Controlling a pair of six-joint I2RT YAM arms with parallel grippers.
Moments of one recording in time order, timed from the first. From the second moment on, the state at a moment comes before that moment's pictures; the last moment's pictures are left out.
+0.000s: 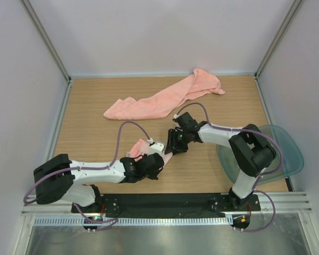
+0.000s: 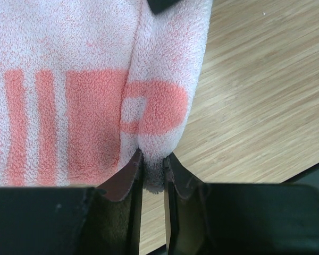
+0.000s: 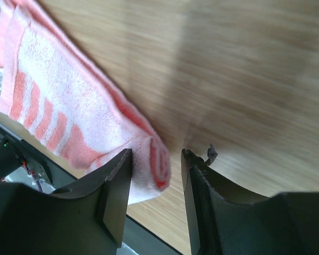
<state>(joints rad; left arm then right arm) -1.19 1.36 0.64 -0.22 -0.35 -0.68 0.63 1.74 0.95 -0.29 -0.38 0.66</state>
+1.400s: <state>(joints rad) -0.72 1.11 0.26 0.15 0.20 -1.26 0.49 1.48 0.85 -0.28 -0.48 0.57</state>
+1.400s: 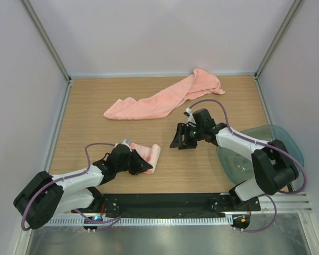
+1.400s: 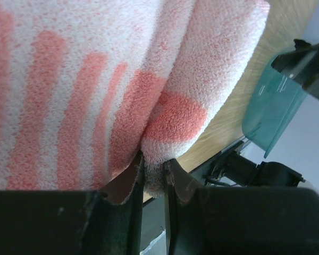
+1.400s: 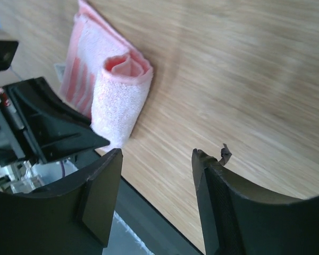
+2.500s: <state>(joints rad) -0.50 1.31 0.25 0.26 0.51 -1.29 0.70 1.85 0.82 0.33 -0.63 0.73</state>
